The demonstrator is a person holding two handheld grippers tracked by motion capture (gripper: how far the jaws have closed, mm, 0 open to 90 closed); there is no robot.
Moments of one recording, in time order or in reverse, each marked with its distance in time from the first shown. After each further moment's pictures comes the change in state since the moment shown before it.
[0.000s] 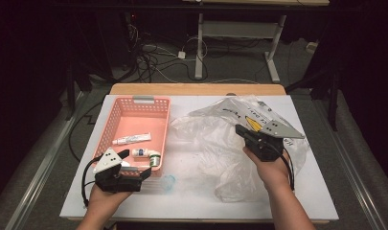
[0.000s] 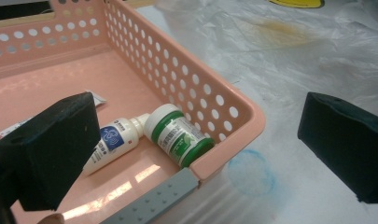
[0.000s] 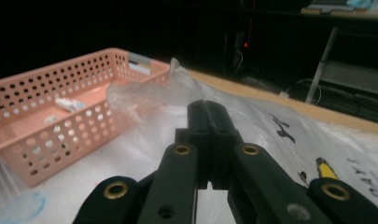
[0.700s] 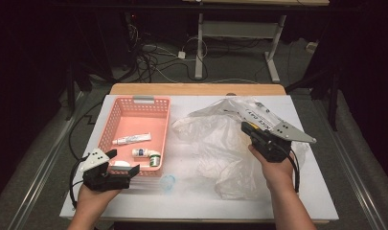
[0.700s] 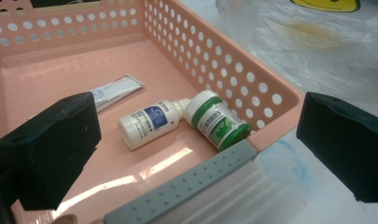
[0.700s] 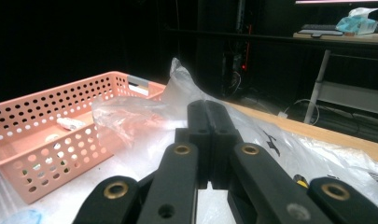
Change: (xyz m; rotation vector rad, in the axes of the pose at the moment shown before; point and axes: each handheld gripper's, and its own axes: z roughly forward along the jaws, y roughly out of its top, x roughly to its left) left arm 0.024 -0.008 -0.015 0.008 0.060 -0.054; right arm -0.009 -0.005 -0.010 -0.086 0.005 0.007
